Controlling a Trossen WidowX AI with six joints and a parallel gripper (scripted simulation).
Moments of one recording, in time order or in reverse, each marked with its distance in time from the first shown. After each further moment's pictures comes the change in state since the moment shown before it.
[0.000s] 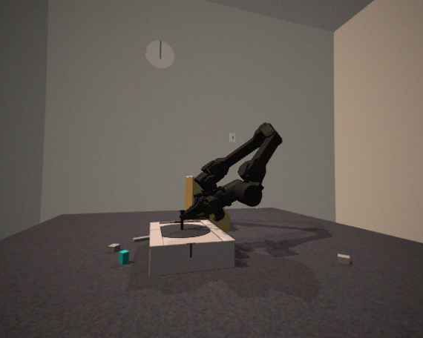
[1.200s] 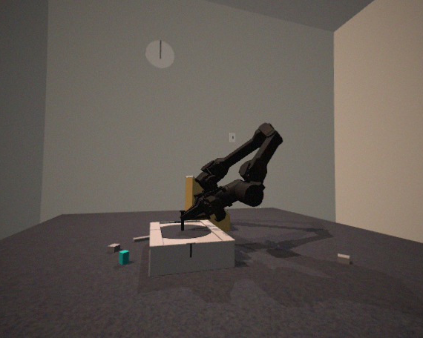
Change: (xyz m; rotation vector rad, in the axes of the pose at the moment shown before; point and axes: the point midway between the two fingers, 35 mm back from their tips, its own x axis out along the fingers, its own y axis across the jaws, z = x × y) arm 0.000 0.008 0.000 0.001 0.000 0.003
